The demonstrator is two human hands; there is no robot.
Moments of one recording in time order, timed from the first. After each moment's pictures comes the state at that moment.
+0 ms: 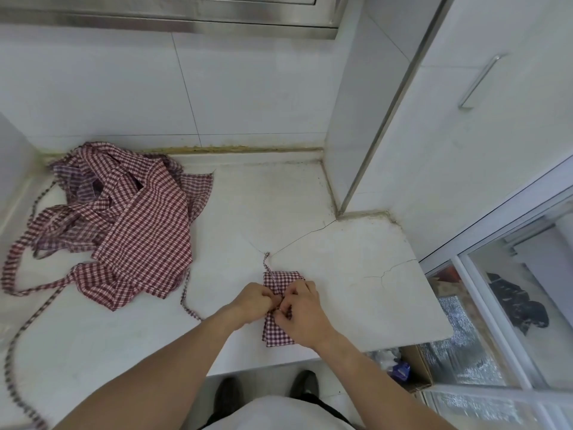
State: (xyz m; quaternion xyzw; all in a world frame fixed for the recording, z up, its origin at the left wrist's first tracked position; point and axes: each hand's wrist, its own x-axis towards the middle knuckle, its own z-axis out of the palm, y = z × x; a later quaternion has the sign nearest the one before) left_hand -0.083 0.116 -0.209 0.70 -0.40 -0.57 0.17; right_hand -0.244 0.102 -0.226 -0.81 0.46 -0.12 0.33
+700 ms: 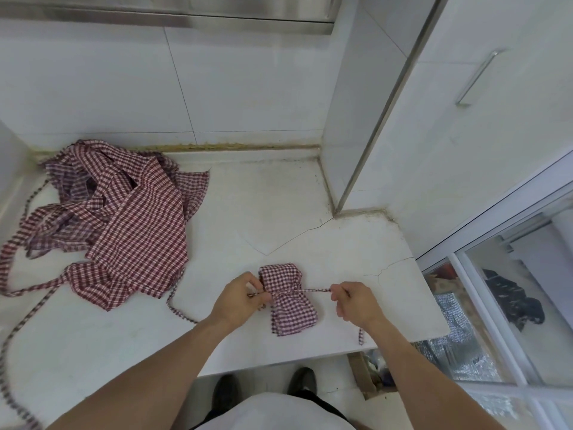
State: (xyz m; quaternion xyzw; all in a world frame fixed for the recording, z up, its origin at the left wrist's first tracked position) left_hand -0.067 0.132 -0.223 0.72 -0.46 -0.44 0.27; right_hand -0.339 0.051 -0.212 -0.61 0.63 -0.10 0.46
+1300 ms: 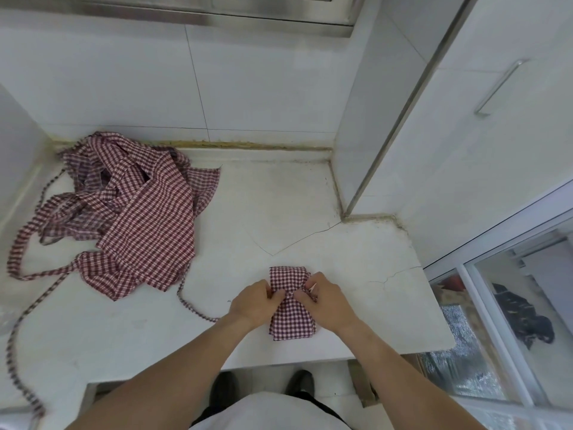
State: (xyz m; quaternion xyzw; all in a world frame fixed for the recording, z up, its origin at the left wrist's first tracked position) left_hand -0.099 0.122 -0.210 0.77 -0.49 -0.39 0.11; right_hand -0.274 0.064 -0.201 -0.75 0.53 -0.05 0.40
